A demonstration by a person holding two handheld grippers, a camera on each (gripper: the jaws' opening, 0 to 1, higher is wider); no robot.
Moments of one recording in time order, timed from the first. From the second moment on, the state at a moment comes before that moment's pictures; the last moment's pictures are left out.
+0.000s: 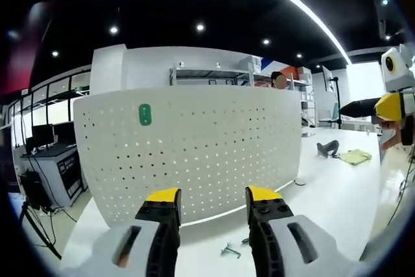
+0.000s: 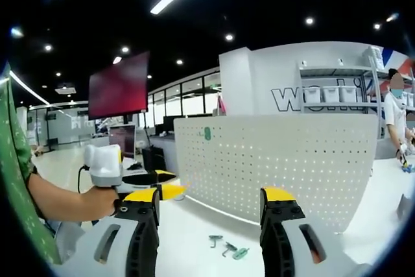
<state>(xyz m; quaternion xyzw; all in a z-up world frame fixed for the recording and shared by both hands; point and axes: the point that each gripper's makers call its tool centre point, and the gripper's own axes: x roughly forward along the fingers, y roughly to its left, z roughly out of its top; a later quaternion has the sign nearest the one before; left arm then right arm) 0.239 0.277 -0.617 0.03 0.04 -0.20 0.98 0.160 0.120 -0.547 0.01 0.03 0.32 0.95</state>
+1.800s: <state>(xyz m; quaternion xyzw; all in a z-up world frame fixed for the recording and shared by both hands) 0.267 0.268 -0.719 0.07 0.14 -0.22 0.96 0.178 0.119 -0.581 0.02 0.08 0.31 0.95</state>
